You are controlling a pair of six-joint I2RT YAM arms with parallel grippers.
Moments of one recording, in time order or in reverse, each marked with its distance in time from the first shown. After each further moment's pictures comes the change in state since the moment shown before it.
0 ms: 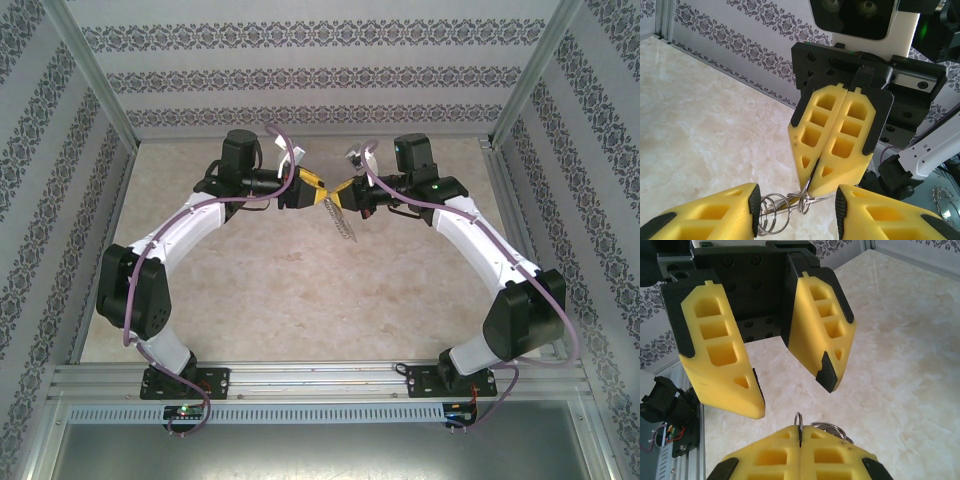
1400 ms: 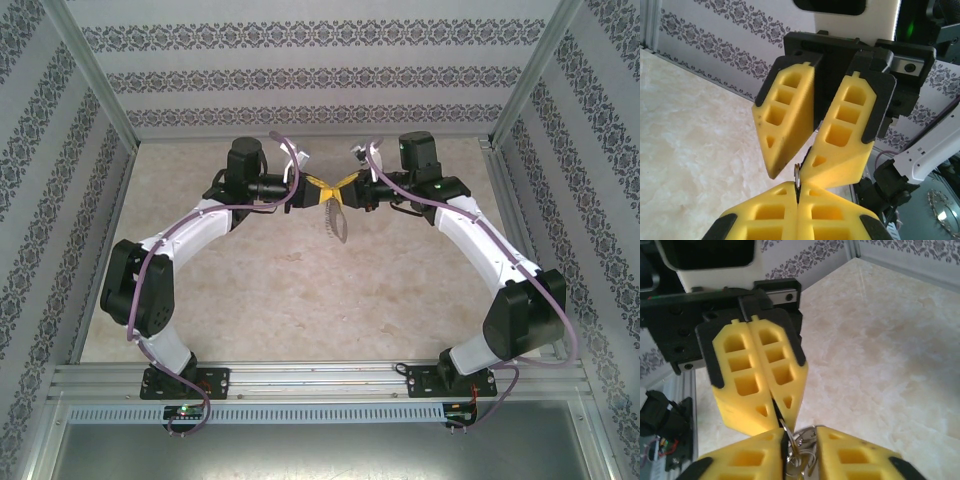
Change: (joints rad) left arm -0.033 0.023 -0.084 0.254 0.011 -0.117; right arm -0.026 0.000 -0.012 0.061 0.015 0.056
